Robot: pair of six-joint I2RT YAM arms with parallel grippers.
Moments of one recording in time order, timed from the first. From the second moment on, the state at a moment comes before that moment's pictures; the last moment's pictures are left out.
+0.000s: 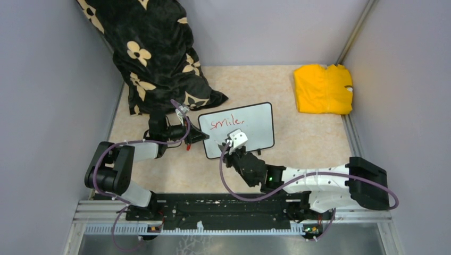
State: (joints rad) left arm -0.22 1.53 0.51 0.72 1.04 -0.30; right arm 1.31 1.21 0.58 0.50 0.69 0.14
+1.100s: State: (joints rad) left arm -0.22 1.54 0.51 0.73 1.03 -0.30; right arm 1.39 1.19 0.58 0.47 0.86 0.15
